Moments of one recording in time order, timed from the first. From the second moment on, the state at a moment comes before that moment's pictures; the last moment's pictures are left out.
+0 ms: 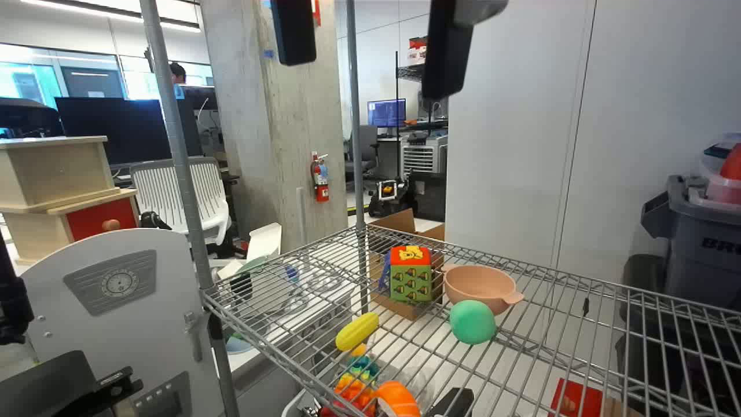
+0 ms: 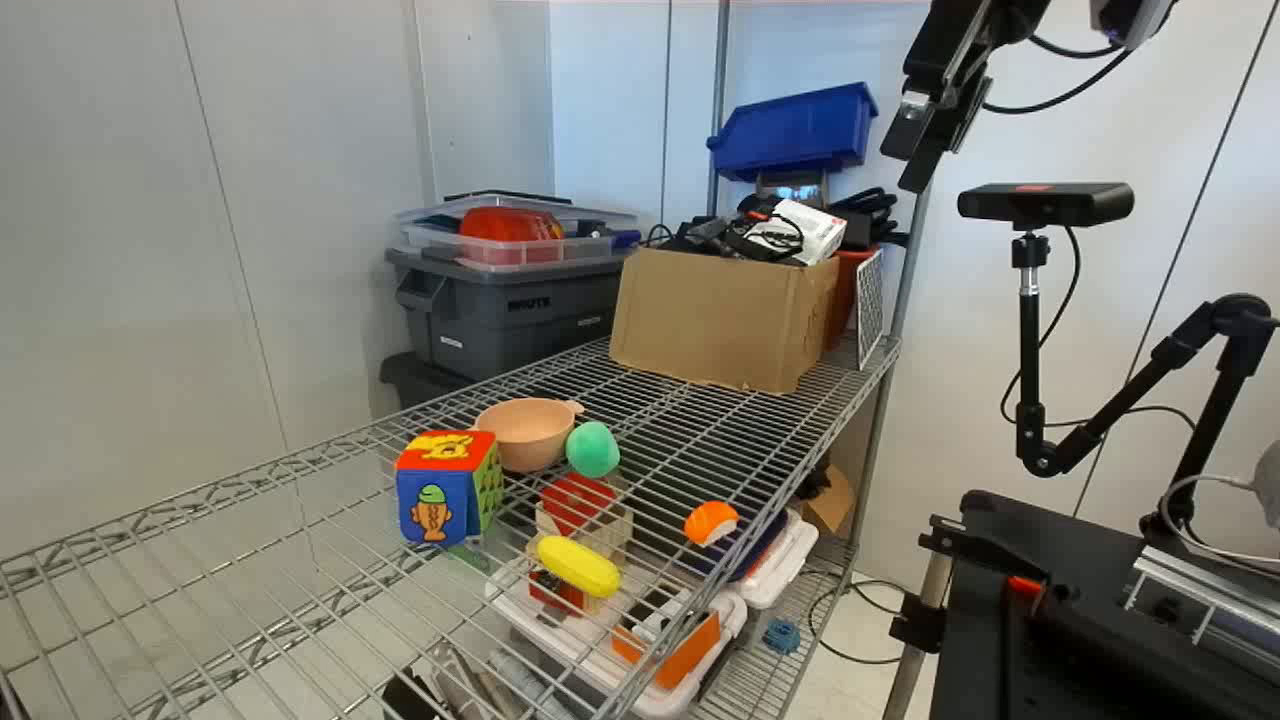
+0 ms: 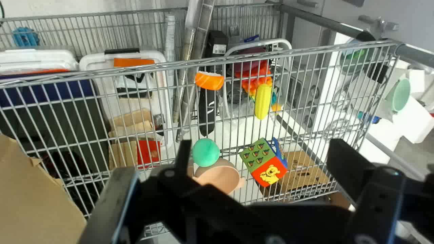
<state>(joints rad) 0.01 -0.33 -0.42 -2.46 0.24 2.26 -0.54</state>
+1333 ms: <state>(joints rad) 0.01 -0.04 -0.35 -2.34 0.34 2.35 -0.62</state>
